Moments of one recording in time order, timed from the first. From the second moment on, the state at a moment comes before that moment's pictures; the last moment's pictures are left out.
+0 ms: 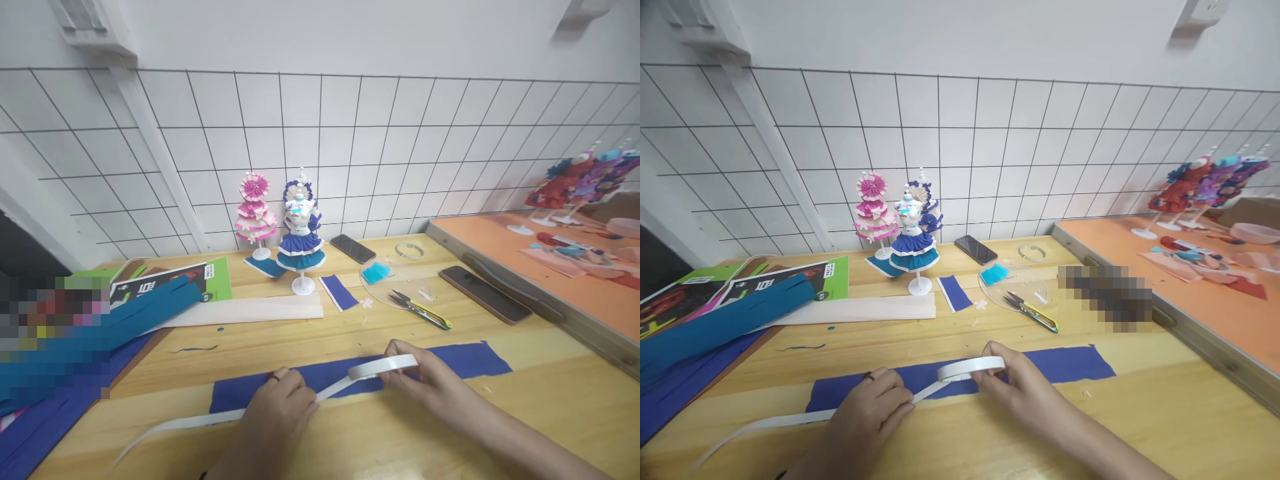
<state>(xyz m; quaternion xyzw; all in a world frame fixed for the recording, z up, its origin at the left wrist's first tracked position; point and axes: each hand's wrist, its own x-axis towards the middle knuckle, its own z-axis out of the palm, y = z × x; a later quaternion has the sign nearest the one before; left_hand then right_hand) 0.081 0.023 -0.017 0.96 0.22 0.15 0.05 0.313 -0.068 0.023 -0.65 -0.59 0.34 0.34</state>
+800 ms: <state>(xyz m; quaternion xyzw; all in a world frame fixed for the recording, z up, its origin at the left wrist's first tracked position) 0.084 0.018 -0.002 0.94 0.29 0.09 0.17 0.339 -0.084 -0.007 -0.62 -0.56 0.39 0.38</state>
